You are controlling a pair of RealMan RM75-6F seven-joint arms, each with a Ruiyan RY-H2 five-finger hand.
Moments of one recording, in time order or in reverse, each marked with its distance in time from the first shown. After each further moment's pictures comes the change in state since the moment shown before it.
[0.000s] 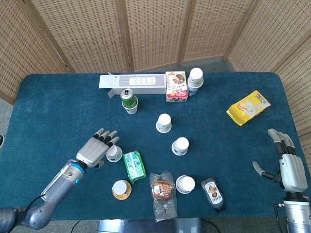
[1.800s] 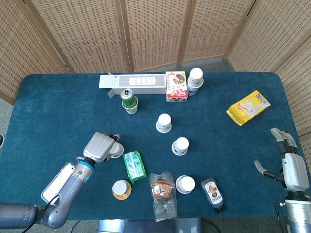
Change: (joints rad) left arm -0.078 -0.134 0.046 0.046 -0.026 0.249 -0.004; right arm -0.001 0.000 0.011 0.007 0.013 0.000 0.025
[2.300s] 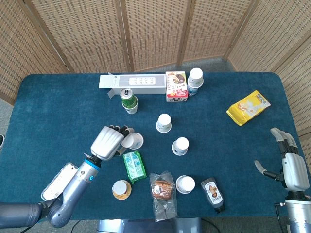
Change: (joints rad) left arm 0.024 -0.069 -0.054 0.077 0.341 0.079 -0.263; right arm 0.000 0.001 0.000 0.001 0.002 -0.003 0.003
